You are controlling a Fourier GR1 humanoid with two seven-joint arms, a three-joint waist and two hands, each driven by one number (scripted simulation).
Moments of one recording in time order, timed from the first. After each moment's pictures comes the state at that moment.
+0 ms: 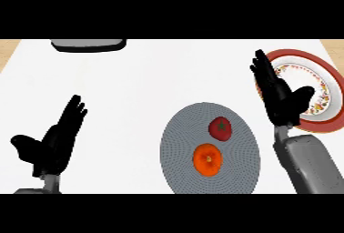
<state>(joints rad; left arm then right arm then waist) 0.00 0.29 -0.12 -1.60 0.22 0.19 0.10 -0.38 -0.27 0.14 -1.39 -0.17 -0.18 0.03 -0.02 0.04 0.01</state>
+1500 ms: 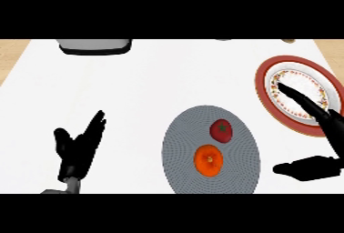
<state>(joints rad) 0.01 0.20 -0.16 -1.46 0.20 0.14 0.20 -0.07 -0.65 0.15 -1.84 0.08 0.08 0.07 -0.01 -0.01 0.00</state>
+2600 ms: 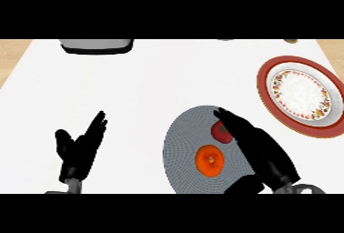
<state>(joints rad) 0.02 0.16 -0.13 -1.47 0.16 0.11 0.20 -0.16 -0.38 0.49 -1.91 0.48 0.23 0.59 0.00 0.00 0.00</state>
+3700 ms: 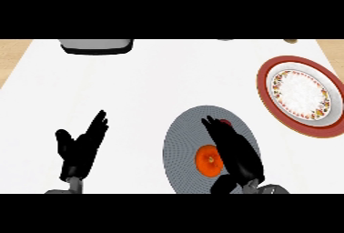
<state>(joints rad) 0.02 0.12 -0.08 -1.45 0.12 0.06 0.18 -0.12 -0.20 0.53 -1.71 0.78 0.23 0.54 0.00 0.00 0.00</state>
